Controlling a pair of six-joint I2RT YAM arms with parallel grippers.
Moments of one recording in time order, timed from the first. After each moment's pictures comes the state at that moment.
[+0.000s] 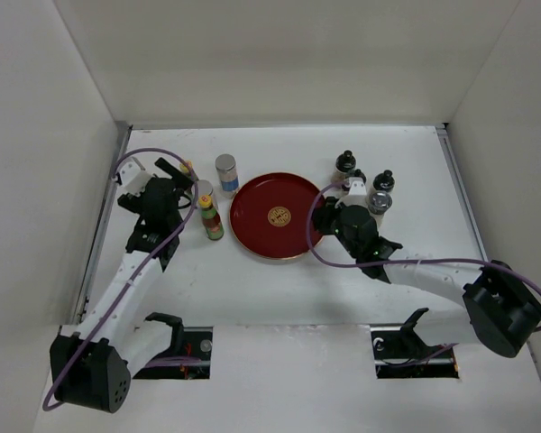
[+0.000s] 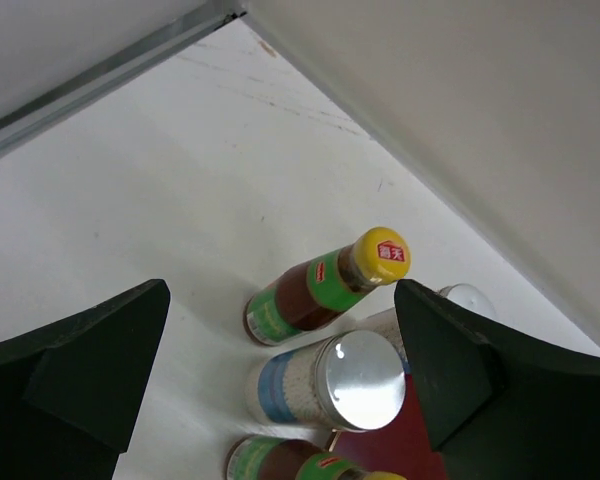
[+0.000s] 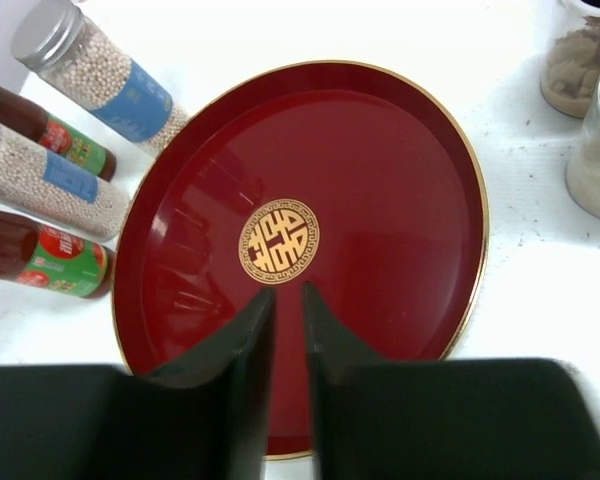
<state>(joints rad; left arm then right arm) -0.21 0.98 0.71 0.01 -0.66 -0.66 0.73 1.29 0.58 0.44 0.32 0.52</state>
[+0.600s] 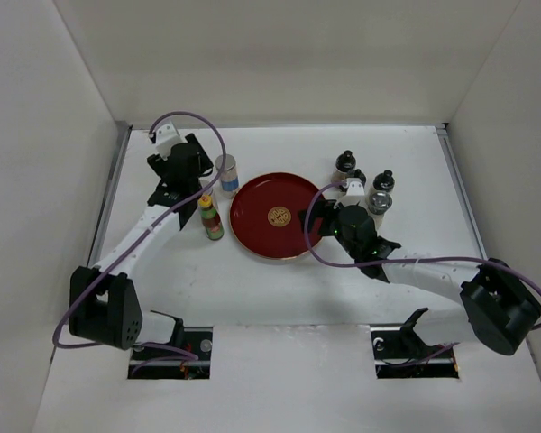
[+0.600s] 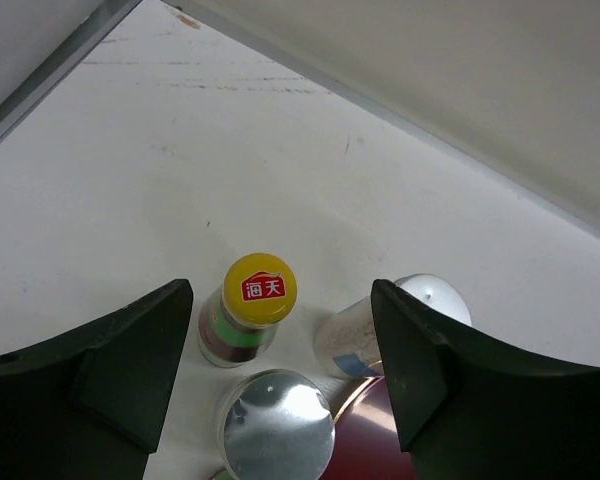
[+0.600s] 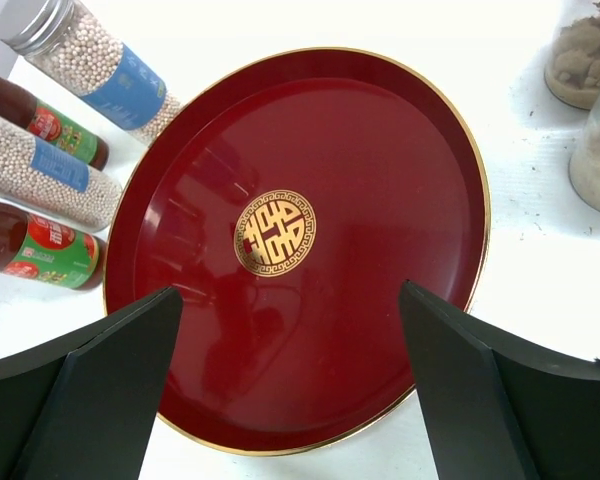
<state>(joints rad) -0.28 1.34 1.00 0.01 -0.59 -0.48 0.73 1.31 0.58 0.43 0.31 0.52</state>
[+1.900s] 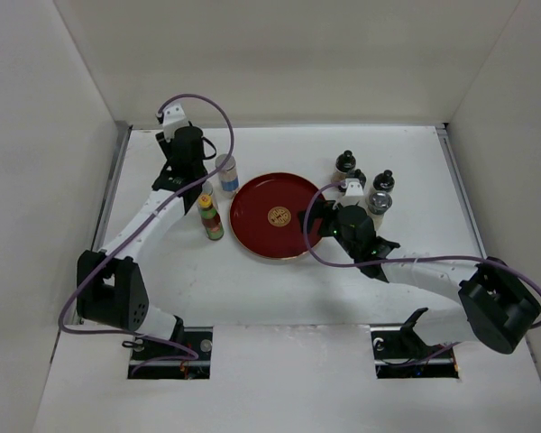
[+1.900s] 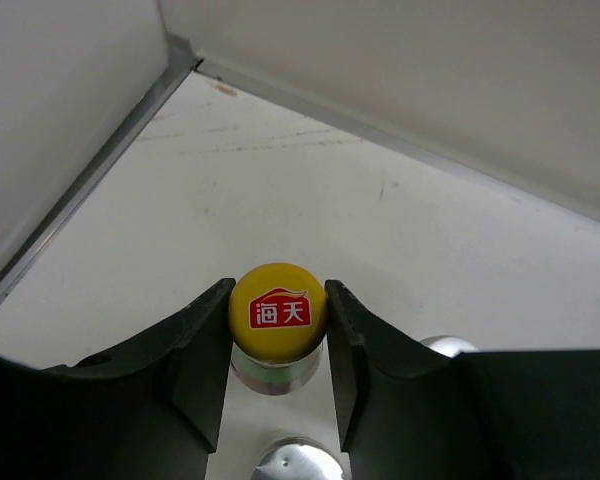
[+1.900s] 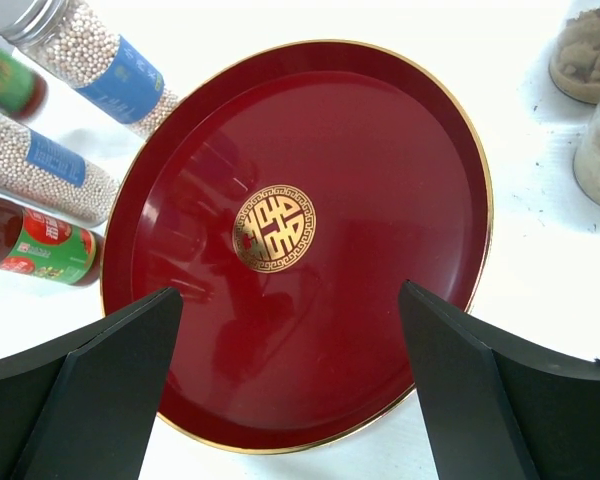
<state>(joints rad) -0.28 1.45 1.14 0.03 -0.68 -0.29 0.73 1.32 0.58 0.43 0.30 0.52</state>
